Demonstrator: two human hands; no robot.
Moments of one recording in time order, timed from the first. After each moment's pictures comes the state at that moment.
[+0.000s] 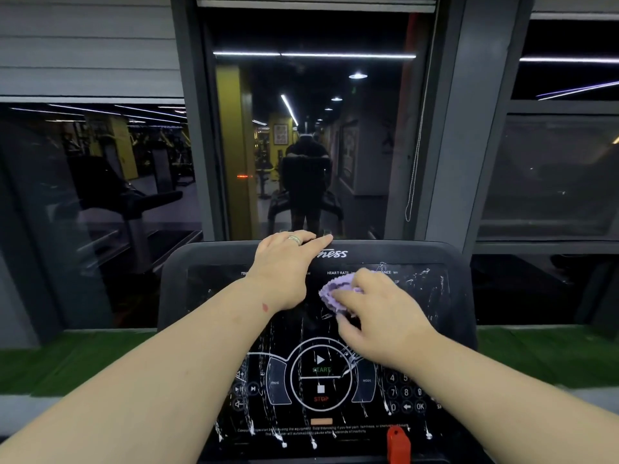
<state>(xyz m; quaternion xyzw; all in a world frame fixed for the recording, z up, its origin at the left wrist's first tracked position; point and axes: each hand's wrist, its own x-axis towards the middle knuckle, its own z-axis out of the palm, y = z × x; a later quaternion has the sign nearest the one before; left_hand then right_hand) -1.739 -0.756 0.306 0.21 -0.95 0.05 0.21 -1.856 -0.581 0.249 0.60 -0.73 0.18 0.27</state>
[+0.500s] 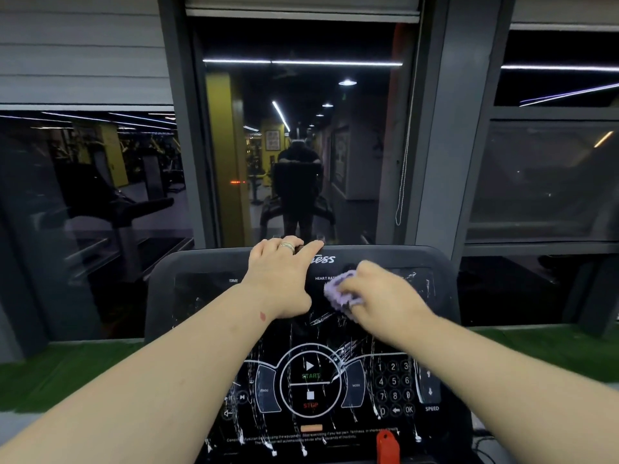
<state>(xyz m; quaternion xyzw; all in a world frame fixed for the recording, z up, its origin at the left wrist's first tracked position) -1.744 -0.740 0.309 0.24 -0.95 0.08 0.18 -1.874 -0.578 0.279 0.58 -0.77 0.18 0.18</state>
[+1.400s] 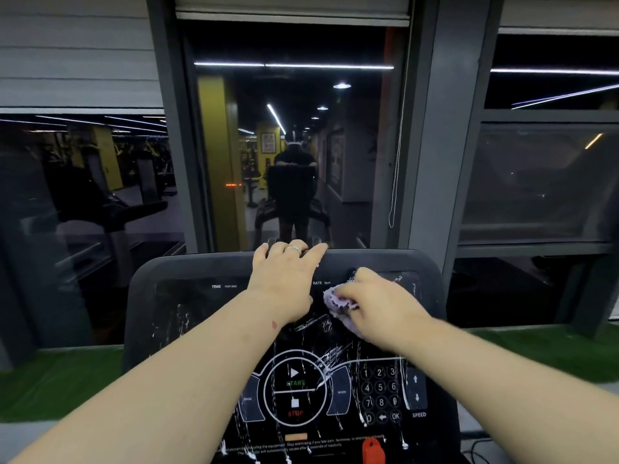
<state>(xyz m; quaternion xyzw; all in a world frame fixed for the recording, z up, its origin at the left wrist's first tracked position) -1.774 -0.721 0.305 0.23 -0.94 0.12 0.20 -1.881 -0.562 0.286 0.56 -0.80 0.16 0.14</state>
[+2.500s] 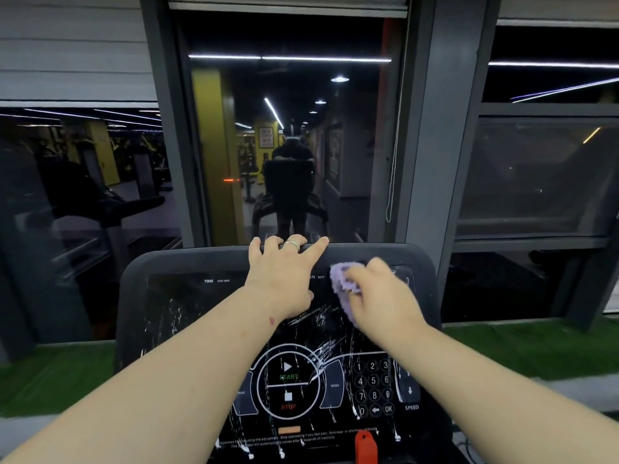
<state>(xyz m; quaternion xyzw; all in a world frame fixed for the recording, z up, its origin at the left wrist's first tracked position) -1.779 -0.714 0.302 0.25 -0.94 0.12 0.20 -1.881 -0.557 0.276 0.48 -0.83 0.23 0.18</state>
